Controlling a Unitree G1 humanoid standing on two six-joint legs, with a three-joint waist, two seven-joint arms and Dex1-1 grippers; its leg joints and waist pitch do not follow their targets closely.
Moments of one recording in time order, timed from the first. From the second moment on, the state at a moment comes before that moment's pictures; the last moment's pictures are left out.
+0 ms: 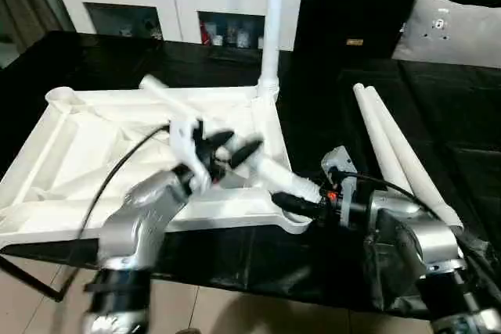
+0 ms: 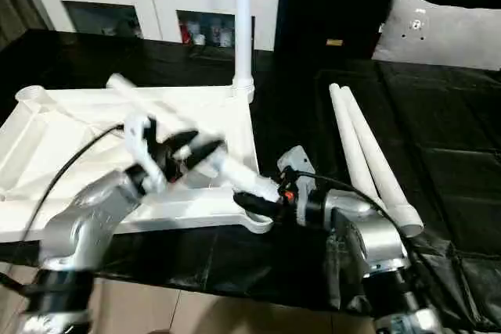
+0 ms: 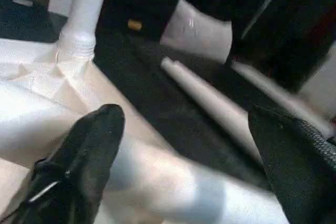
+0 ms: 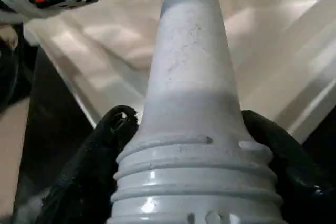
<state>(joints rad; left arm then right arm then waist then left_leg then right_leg) -0.38 0.05 0.13 0.06 -0.45 0.54 -0.55 -0.32 -0.32 0.10 0.20 0.32 0.46 0.94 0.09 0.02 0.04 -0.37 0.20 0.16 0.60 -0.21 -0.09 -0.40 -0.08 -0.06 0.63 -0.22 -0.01</state>
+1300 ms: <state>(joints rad) -0.43 -0.08 0.31 0.06 -0.76 0.65 -0.43 -0.23 -0.22 0.15 -0.01 0.38 0.47 0.84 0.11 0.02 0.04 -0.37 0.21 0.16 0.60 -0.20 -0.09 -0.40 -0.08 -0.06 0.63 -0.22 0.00</state>
